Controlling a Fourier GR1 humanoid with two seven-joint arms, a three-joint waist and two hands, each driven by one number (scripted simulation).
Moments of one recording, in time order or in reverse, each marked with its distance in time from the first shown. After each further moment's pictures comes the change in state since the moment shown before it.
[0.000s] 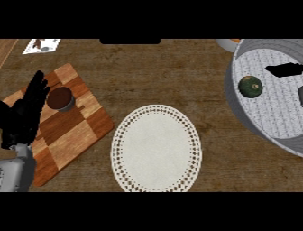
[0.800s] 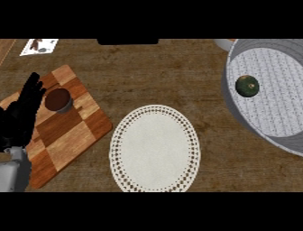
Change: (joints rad) left arm 0.020 0.014 0.013 -0.013 0.006 -0.008 -0.005; right arm 0.322 -0.100 -0.335 -0.308 -0.522 0.317 -0.105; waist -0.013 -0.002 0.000
